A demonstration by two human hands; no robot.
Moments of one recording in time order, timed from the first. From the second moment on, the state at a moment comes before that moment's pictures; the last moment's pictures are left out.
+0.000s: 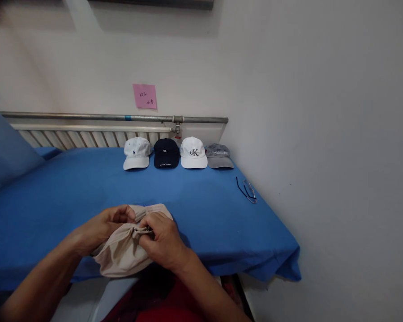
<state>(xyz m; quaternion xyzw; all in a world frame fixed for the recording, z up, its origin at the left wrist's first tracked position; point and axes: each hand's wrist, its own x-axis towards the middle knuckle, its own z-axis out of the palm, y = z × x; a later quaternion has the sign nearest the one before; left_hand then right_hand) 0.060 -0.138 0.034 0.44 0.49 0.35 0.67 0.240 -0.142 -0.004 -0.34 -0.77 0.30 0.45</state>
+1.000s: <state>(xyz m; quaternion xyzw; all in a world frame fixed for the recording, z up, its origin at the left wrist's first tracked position) 0.047 -0.150 0.045 0.60 0.52 0.30 0.54 0.259 -0.141 0.010 -0.39 -0.76 0.40 0.33</state>
